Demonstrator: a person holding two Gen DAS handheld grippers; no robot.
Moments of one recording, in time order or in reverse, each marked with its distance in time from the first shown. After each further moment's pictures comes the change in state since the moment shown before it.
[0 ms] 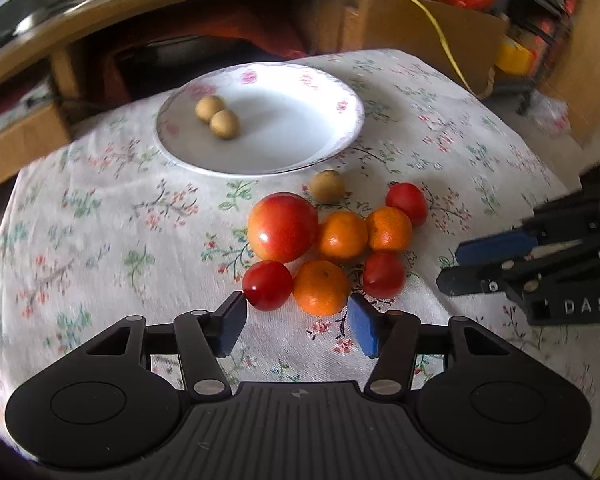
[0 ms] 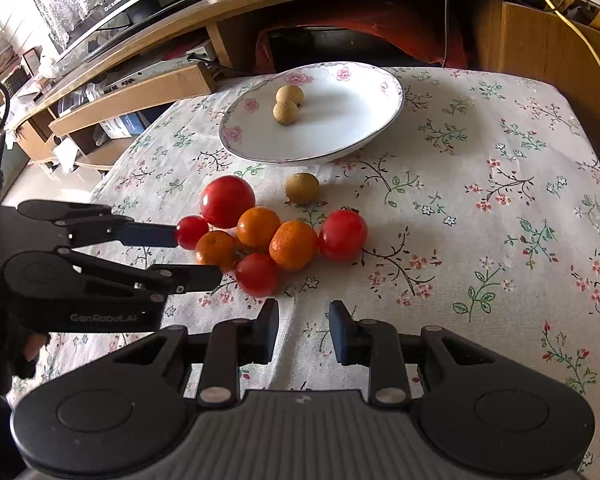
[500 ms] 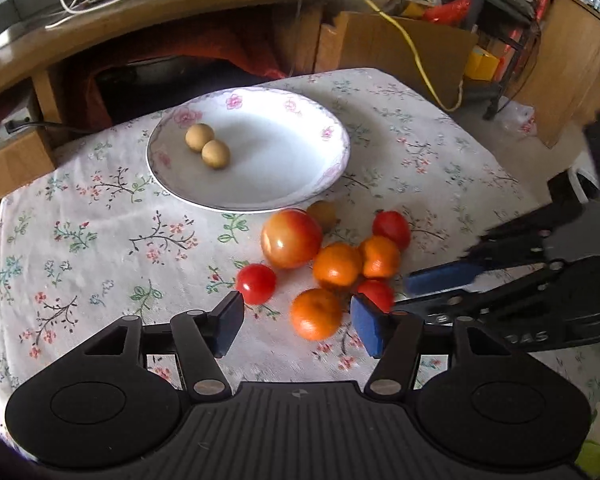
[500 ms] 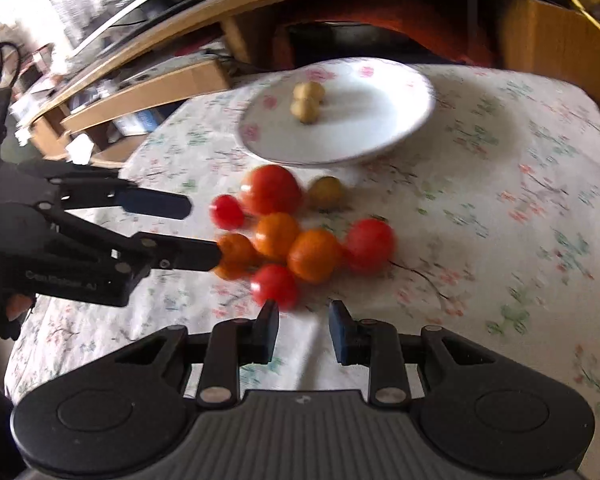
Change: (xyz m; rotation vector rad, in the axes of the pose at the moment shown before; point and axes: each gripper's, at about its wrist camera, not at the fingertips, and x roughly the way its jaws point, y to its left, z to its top) left arm -0.015 0.020 0.007 0.019 -0.029 -0.108; right arm 0.018 0.011 0.009 -0.043 0.001 0.065
